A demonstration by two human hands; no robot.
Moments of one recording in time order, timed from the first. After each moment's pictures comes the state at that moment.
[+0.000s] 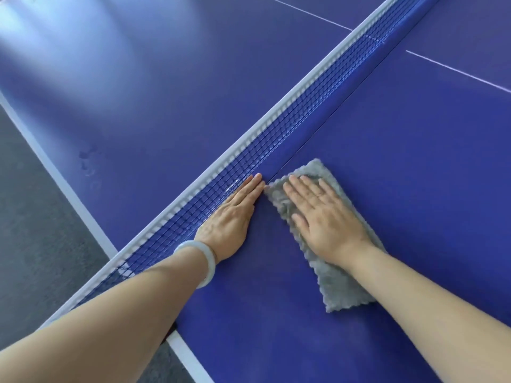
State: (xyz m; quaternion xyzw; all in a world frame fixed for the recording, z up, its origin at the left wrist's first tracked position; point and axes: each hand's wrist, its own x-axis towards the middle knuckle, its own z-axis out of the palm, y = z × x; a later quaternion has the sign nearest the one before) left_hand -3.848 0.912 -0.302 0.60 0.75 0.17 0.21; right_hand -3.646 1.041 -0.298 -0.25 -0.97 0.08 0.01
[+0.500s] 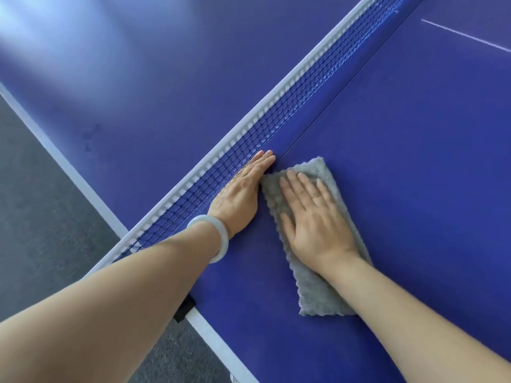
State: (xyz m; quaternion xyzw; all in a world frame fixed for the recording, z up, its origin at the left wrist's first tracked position) left_hand -3.853 0.910 -0.303 0.57 0.75 0.24 0.21; right_hand -3.667 0.960 -0.301 -0.34 -0.94 0.11 0.03
